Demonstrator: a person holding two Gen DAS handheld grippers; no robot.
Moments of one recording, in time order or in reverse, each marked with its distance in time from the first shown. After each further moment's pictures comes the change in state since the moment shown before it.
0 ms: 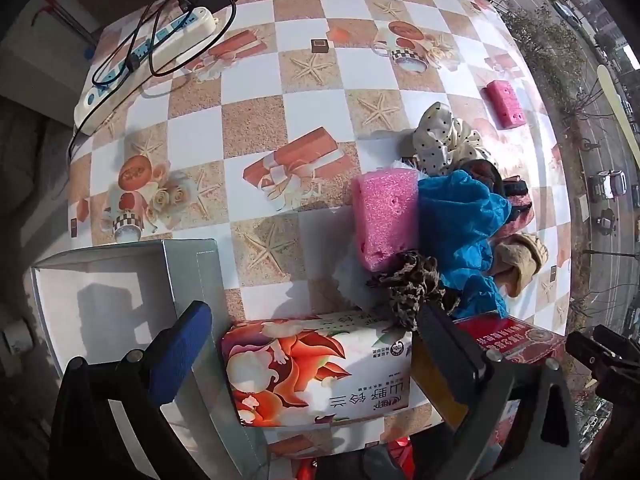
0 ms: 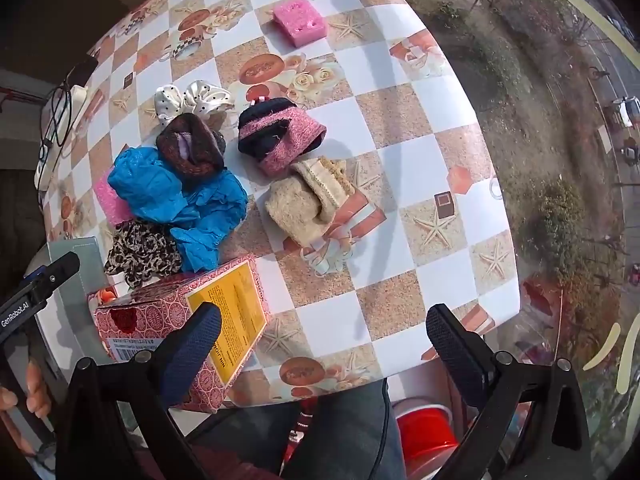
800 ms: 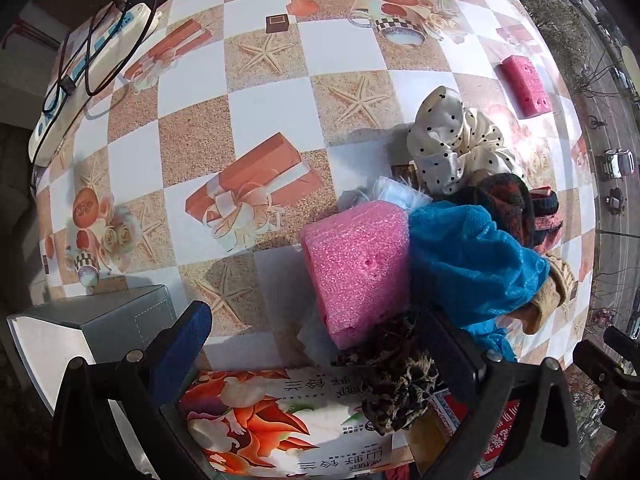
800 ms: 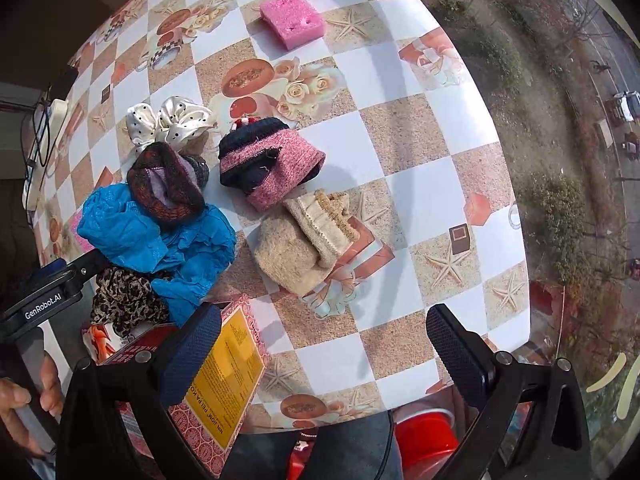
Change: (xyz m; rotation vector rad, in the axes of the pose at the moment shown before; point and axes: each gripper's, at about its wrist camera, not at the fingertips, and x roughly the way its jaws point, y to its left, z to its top) left arm 0.038 -0.036 0.039 0.053 0.041 0.007; right arm 0.031 0.000 0.046 0.025 0.013 -0.004
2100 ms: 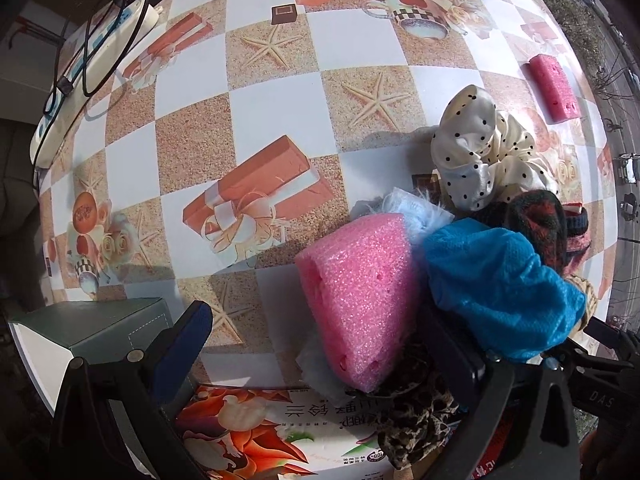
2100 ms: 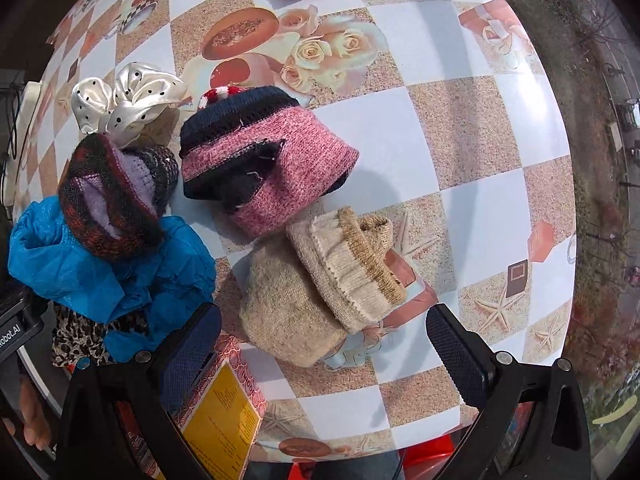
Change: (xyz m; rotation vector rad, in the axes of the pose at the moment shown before) left arm 0.068 -0.006 0.020 -0.029 0.063 0.111; right arm 0.083 0.028 0.056 -0.029 -0.011 -0.044
